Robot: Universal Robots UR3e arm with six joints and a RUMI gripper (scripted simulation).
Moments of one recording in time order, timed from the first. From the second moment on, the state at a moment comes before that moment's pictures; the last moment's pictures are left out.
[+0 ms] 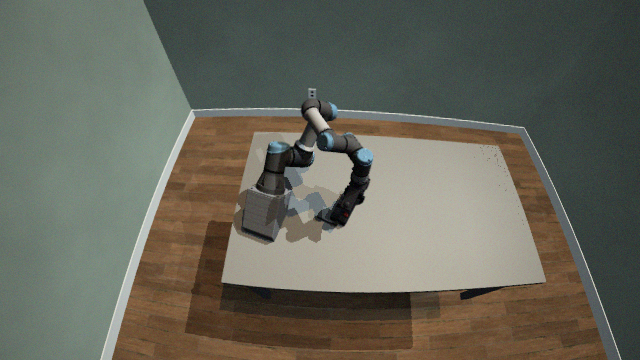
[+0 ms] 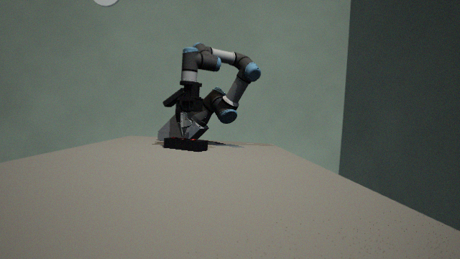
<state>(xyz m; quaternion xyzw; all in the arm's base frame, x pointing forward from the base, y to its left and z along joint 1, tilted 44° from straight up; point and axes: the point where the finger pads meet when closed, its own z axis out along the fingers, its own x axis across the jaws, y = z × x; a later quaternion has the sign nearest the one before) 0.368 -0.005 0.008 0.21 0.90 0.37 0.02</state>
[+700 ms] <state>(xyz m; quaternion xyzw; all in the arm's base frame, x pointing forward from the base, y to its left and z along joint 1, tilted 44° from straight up) 0.363 -0.024 0.029 0.21 0.90 0.37 0.02</state>
